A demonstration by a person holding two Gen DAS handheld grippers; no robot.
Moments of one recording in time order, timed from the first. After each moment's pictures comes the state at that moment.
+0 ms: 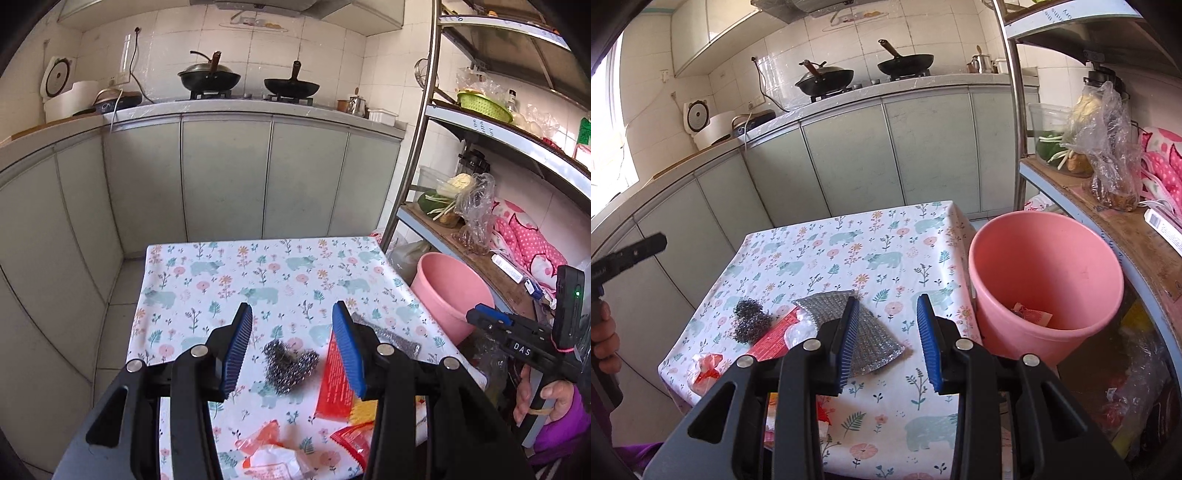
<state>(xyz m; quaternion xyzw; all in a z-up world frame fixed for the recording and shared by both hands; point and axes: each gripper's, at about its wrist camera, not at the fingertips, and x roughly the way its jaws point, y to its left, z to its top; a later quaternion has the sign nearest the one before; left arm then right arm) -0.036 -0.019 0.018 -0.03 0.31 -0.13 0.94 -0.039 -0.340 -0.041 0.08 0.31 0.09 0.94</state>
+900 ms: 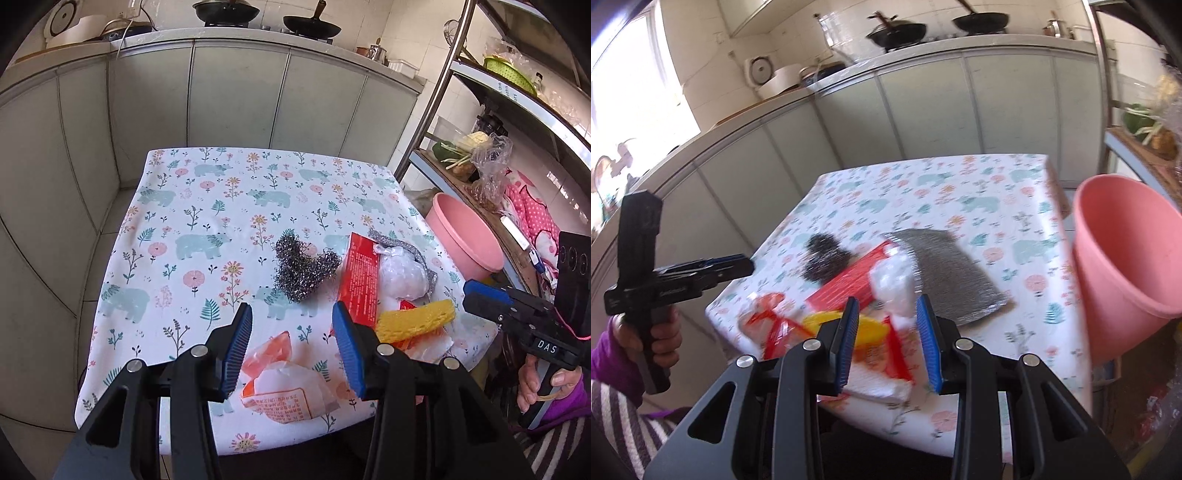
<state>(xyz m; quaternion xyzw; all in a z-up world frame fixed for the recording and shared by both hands) -0.048 -0.004 -0.057 -0.06 0.42 -0.13 0.90 -0.046 -0.279 -0.073 0.06 0.38 0.26 0.89</state>
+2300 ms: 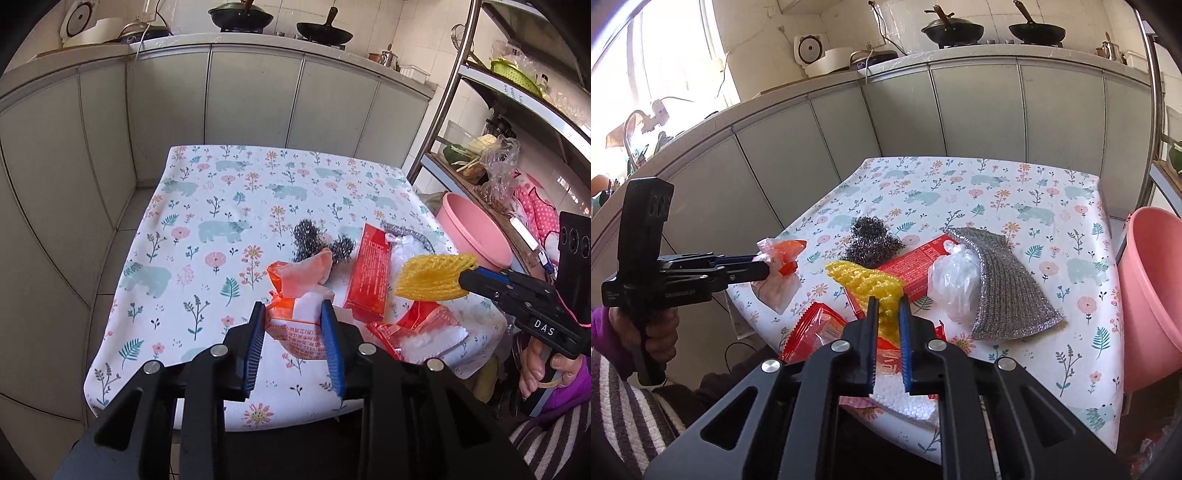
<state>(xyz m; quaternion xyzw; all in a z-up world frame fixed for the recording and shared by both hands) -0.070 0.004 -0.058 -0.06 0.40 -0.10 0.91 -0.049 -0.252 -0.074 0.02 0.35 0.31 0.88</state>
